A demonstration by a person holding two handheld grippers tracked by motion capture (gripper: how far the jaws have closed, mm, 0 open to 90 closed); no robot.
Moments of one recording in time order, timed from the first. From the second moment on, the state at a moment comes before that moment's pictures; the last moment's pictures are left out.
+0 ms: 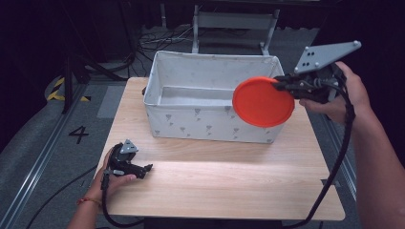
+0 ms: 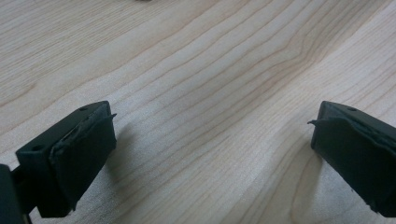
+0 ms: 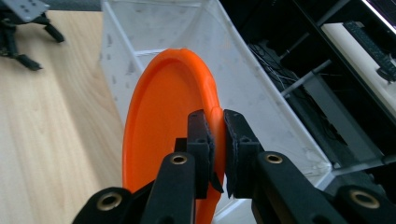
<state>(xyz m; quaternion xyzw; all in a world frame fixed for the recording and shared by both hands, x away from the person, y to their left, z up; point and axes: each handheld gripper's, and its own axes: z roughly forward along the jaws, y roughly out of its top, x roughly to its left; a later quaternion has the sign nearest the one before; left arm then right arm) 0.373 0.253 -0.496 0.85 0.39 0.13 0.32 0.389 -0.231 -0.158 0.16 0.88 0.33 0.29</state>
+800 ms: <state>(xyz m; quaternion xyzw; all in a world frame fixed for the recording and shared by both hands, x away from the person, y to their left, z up) 0.373 0.253 -0.496 0.85 0.39 0.13 0.32 0.507 -0.227 -0.227 0.22 0.90 0.26 0.26</state>
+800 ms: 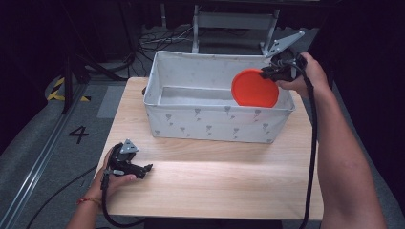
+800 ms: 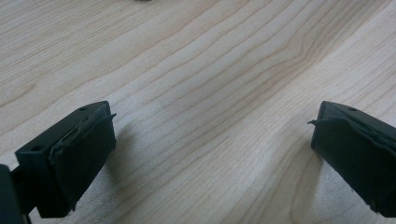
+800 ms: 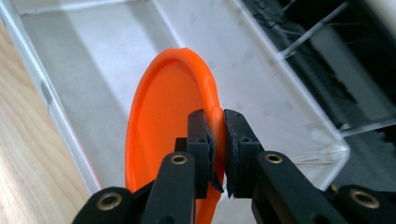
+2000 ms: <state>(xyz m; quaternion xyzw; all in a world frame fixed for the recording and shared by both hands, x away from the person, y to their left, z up) 0.373 0.252 -0.496 0.85 0.40 0.13 0.32 0.518 -0.230 -0.315 0.16 0.97 0.13 0.15</state>
